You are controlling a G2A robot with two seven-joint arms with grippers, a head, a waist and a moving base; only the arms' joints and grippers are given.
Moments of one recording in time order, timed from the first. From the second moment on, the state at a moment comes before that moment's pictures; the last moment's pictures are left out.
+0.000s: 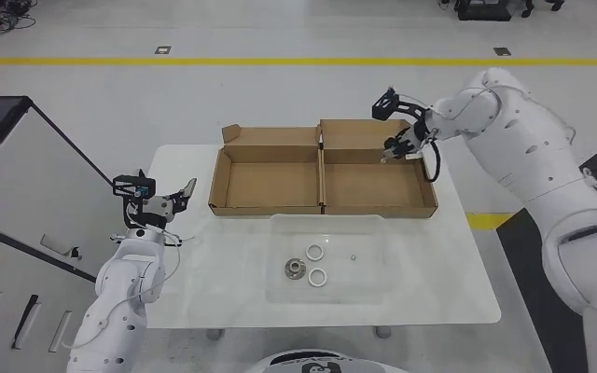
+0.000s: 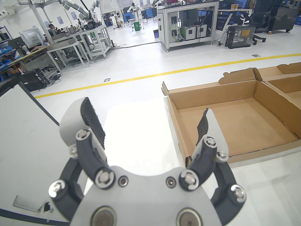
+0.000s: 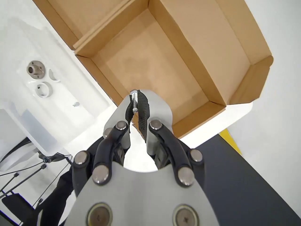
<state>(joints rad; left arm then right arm) 1.73 -1.15 -1.60 -1.80 1.33 0.00 0.00 -0.36 -0.99 0.56 -1.02 -0.34 -0.54 1.28</state>
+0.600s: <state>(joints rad) 1.73 -1.15 -1.60 -1.80 1.33 0.00 0.00 -0.28 -1.11 0.31 -0.71 -0.40 -0.58 1.23</state>
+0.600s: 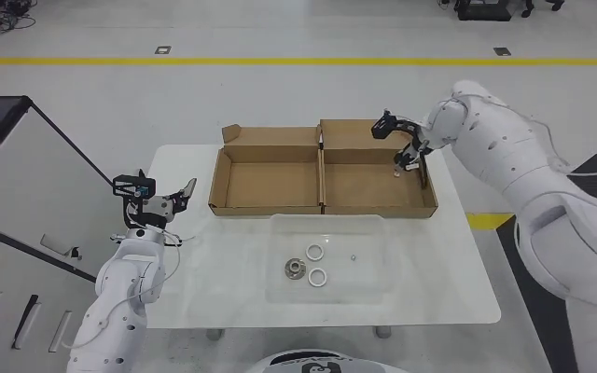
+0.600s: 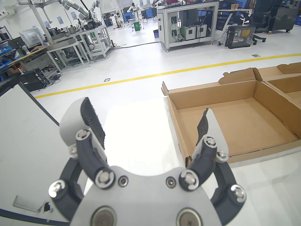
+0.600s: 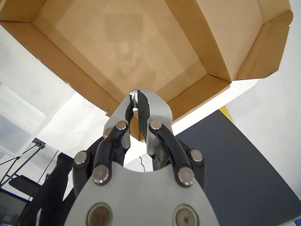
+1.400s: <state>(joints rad) 1.73 -1.15 -1.60 -1.80 1.33 0.00 0.00 -0.32 -1.26 0.25 -0.47 -0.55 -0.59 1.06</state>
